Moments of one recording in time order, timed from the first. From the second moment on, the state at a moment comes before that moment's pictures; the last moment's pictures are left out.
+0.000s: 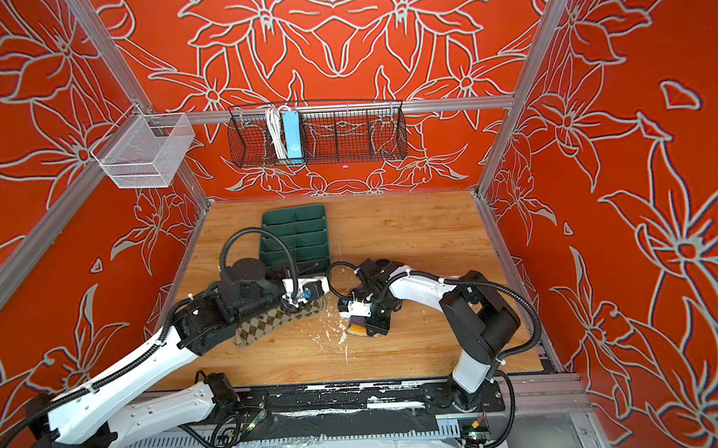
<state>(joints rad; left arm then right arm) -0.84 0.97 0.93 -0.39 0.02 0.89 0.69 1.68 0.99 -0.85 -0.40 -0.64</state>
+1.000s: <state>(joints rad) -1.13 1.66 0.78 -0.06 -0.25 0.81 0.56 2.06 1.27 -1.23 -0.68 -0.77</state>
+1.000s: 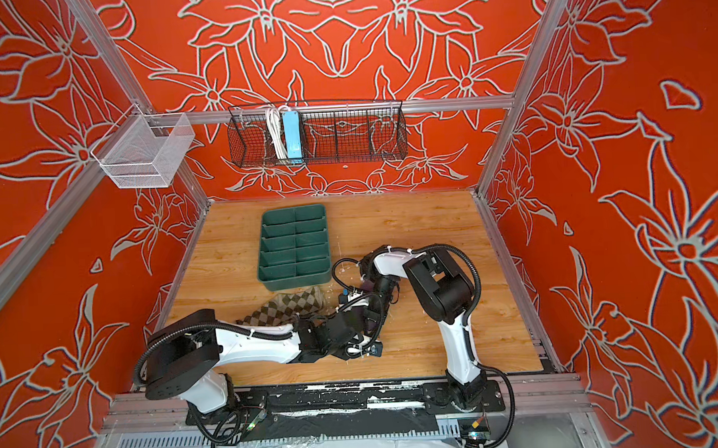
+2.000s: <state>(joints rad) -1.12 1.75 0.96 -0.31 -0.25 0.64 0.35 1.42 0.93 -0.77 -0.41 -0.61</state>
